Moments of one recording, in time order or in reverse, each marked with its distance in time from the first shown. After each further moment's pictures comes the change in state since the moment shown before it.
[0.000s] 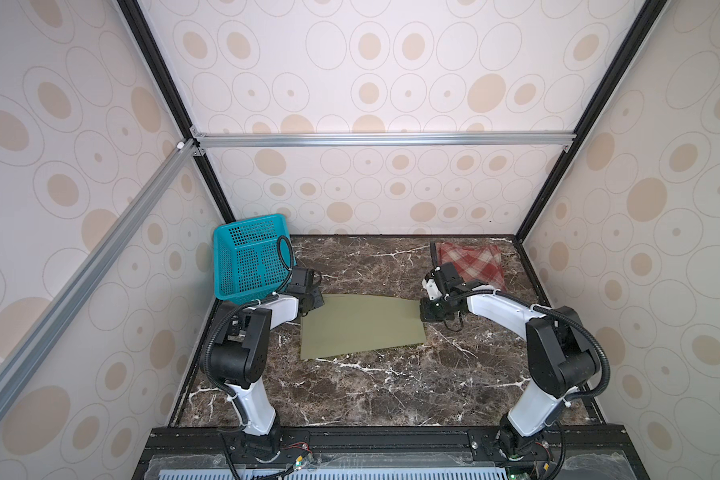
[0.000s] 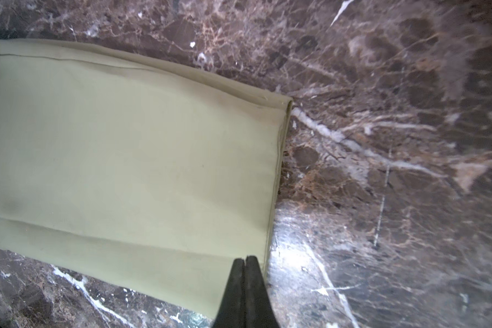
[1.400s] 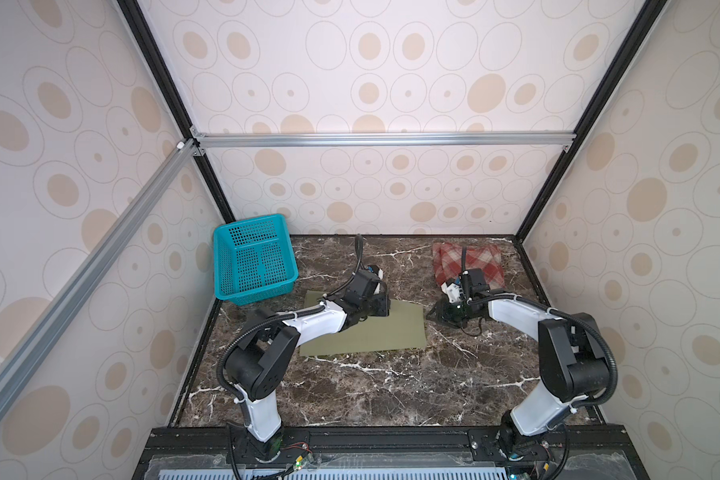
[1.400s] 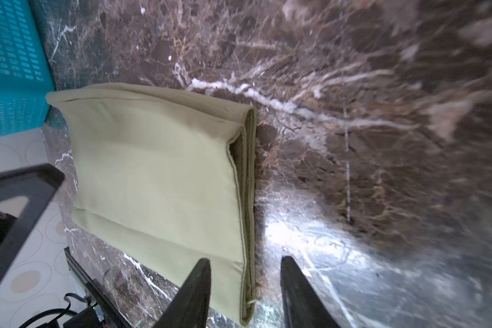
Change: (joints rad) left arm -0.497 0.021 0.129 0.090 0.237 -0.043; right arm -0.198 -0.050 -0.163 0.134 -0.298 0.079
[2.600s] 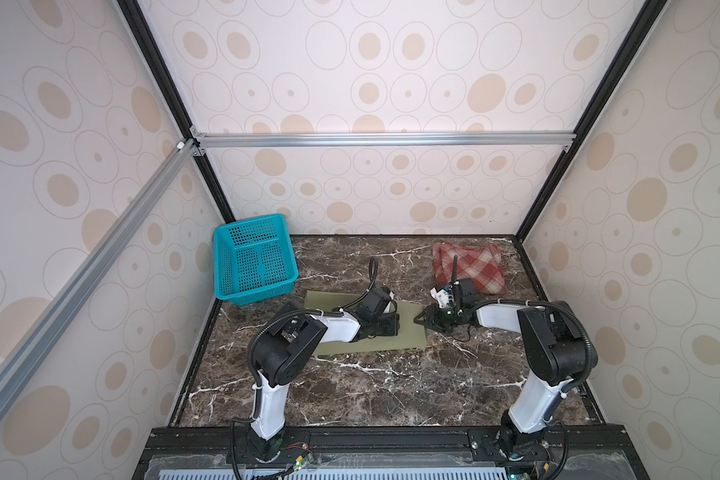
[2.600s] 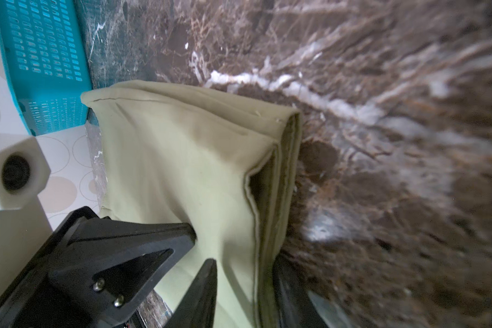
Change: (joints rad) left arm -0.063 0.148 -0.038 0.085 0.098 -0.093; right arm 0.045 0.103 -0.095 0.307 -0.111 0.099
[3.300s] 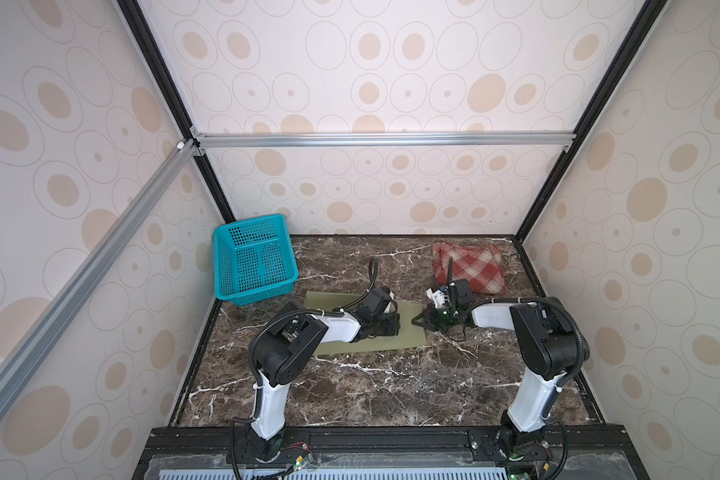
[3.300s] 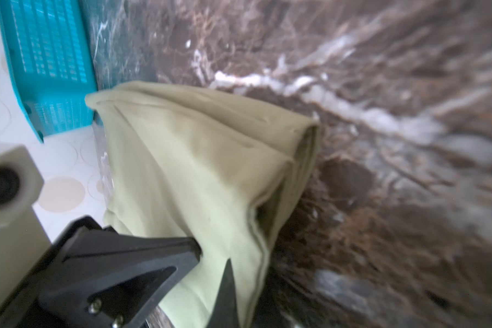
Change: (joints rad) left arm -0.001 0.006 0.000 0.016 0.002 -0.013; right arm 0.019 0.049 0.010 0.061 -0.017 0.053
